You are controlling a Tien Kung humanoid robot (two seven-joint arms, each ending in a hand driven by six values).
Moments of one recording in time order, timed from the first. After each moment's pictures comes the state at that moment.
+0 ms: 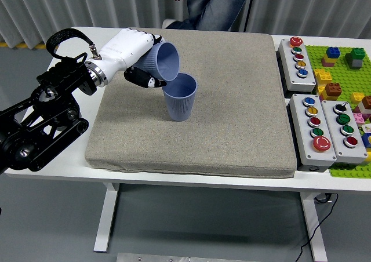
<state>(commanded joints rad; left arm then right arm) -0.71 0.40 -0.85 -1.31 2.11 -0.04 0.08 0.15 -0.08 1.90 0.24 -1.70 -0.16 -0.36</state>
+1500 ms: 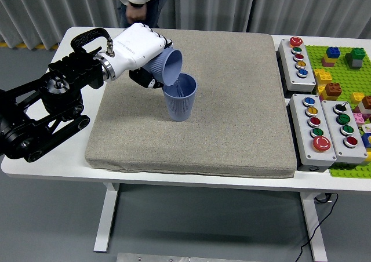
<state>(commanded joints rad) -0.85 0.47 -0.66 -1.33 2.22 -0.08 0.11 0.14 -0.09 1.89 0.24 -1.69 -0.16 -0.36</state>
